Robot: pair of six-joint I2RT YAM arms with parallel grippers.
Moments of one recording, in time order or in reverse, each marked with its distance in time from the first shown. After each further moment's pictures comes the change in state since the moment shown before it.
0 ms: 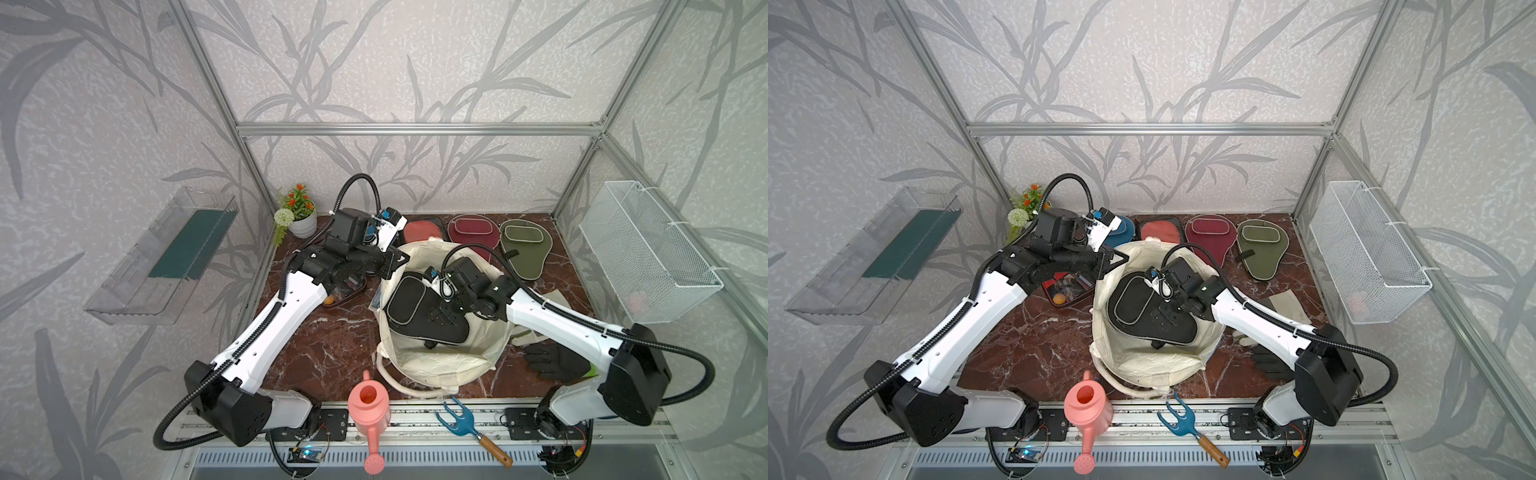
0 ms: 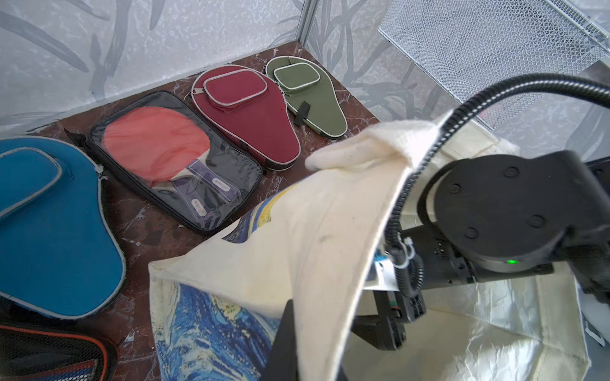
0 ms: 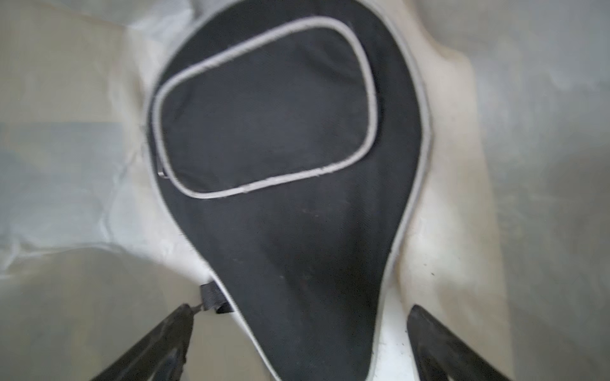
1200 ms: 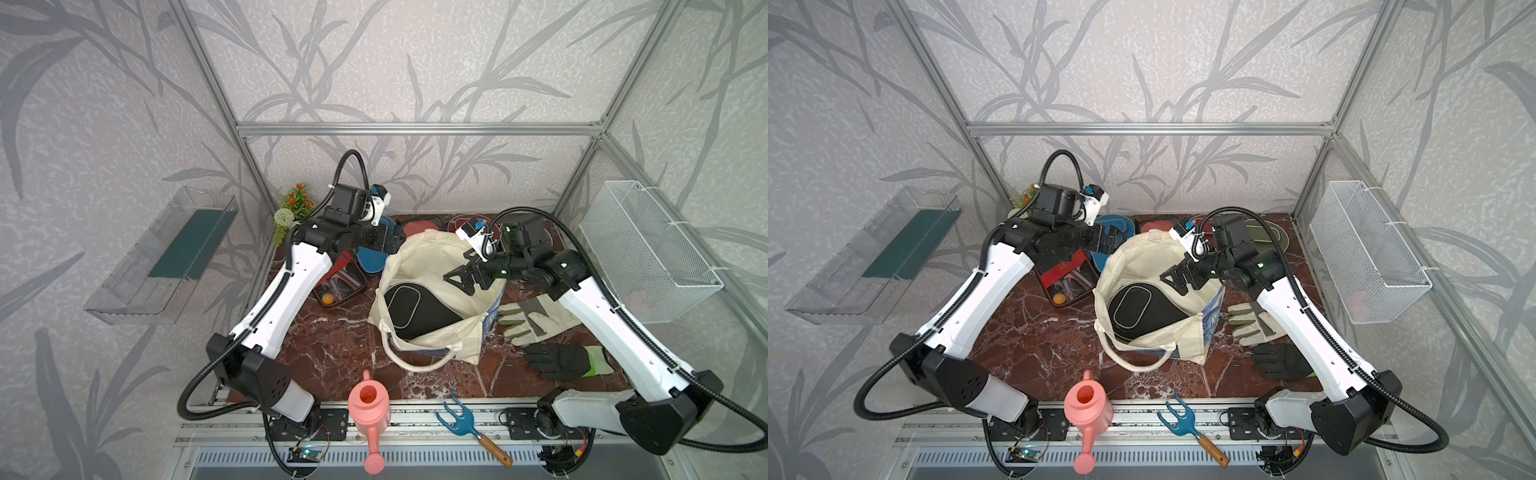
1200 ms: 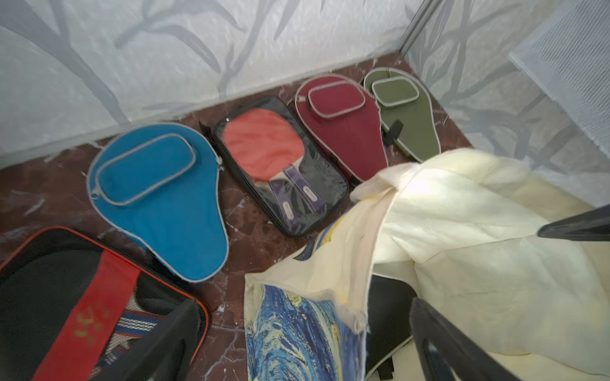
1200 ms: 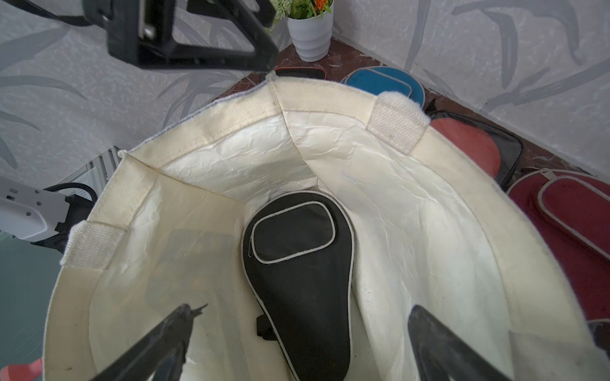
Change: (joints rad) left arm 0.073 0.230 0.279 -0.182 -0.242 -0.017; right arm -0.229 -0.198 0.278 -0.162 -0.407 -0.058
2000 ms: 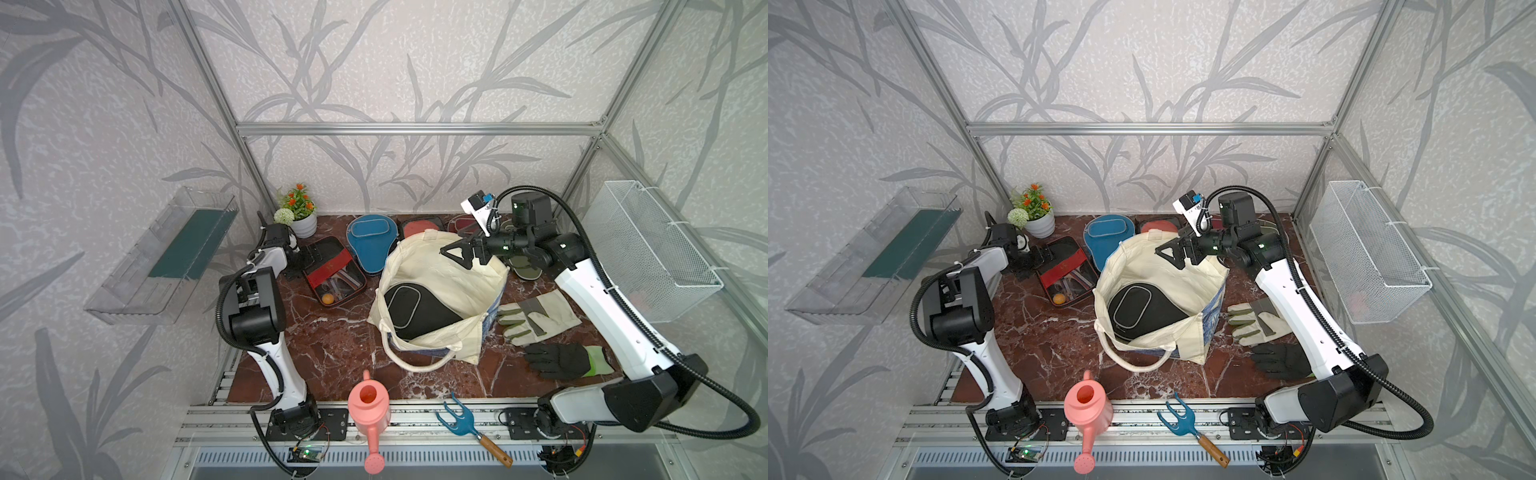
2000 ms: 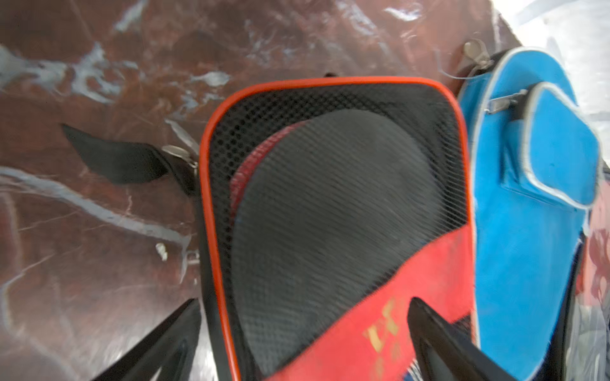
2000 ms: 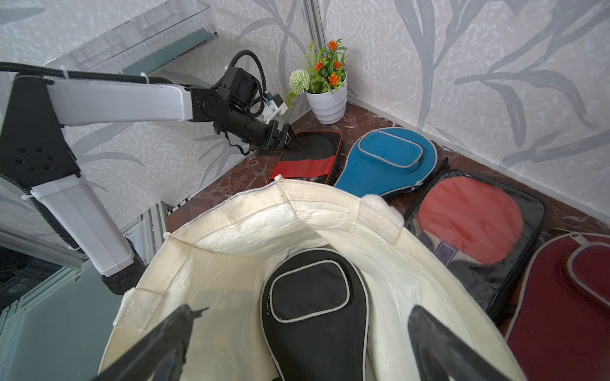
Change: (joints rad) left arm 0.665 0.345 -0.332 0.402 0.028 -0.225; right arm -0.111 0.110 0.134 0.122 -0.212 0.087
